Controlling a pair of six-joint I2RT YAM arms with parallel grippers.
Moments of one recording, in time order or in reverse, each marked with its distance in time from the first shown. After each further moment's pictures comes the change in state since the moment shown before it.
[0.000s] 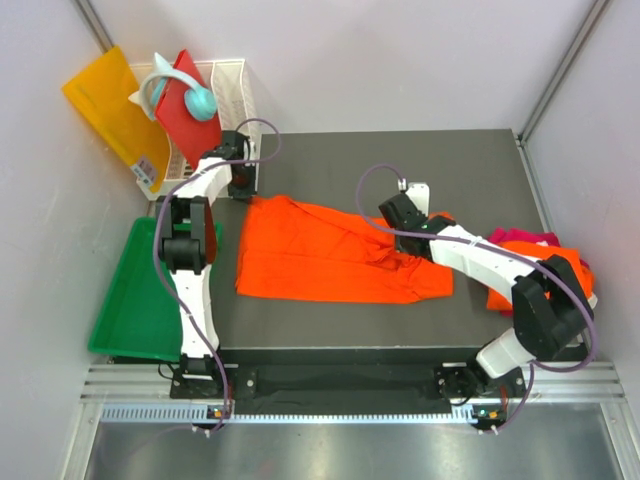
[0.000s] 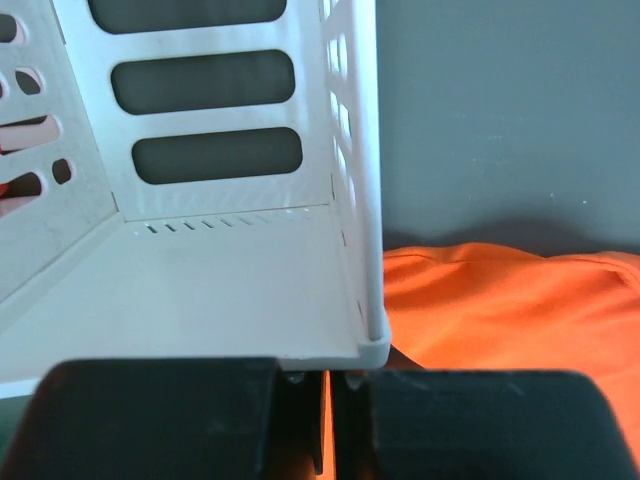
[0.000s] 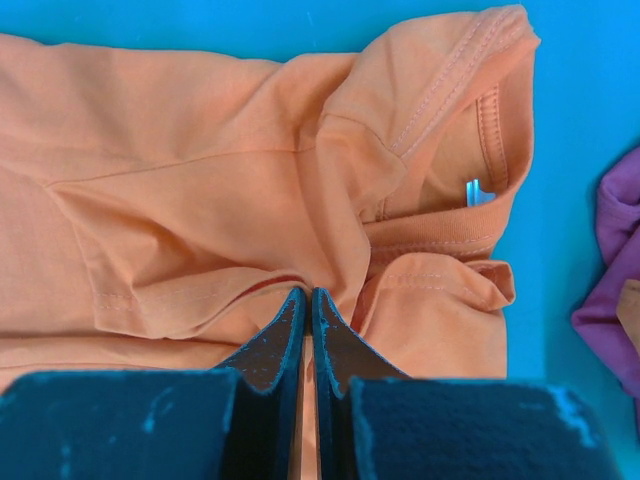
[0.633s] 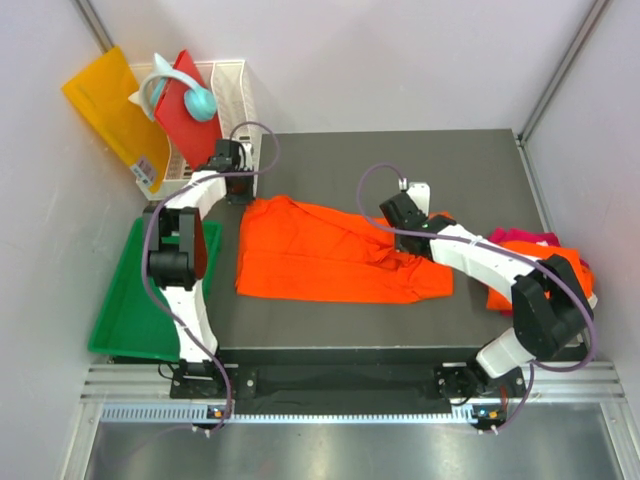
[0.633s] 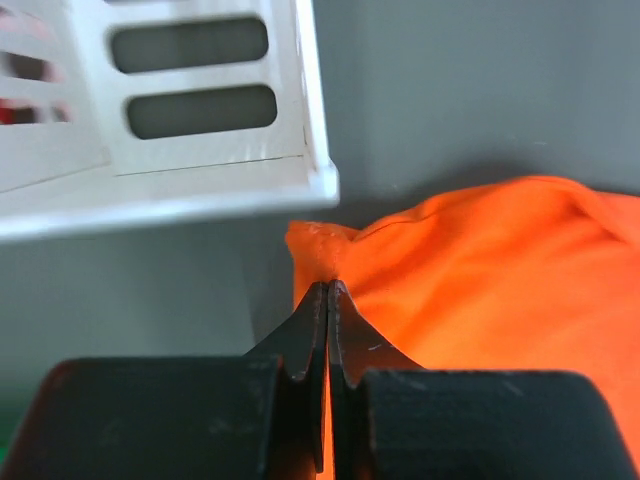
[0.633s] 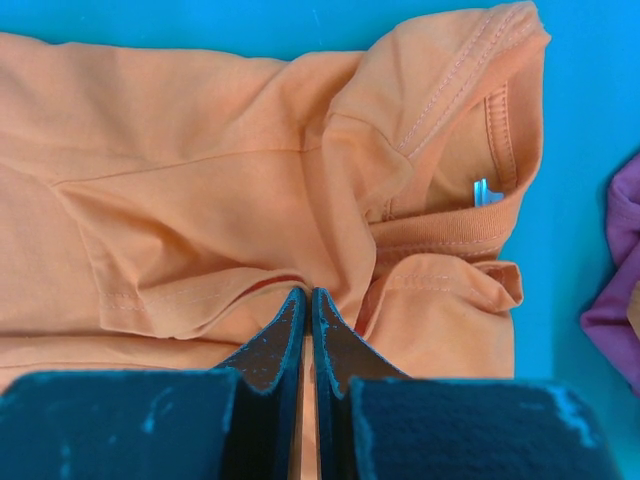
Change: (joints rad) left arm 0.001 -0.189 -0.282 0.202 0.033 0.014; right arm -0.007 0.006 0.000 0.005 -0.016 0.006
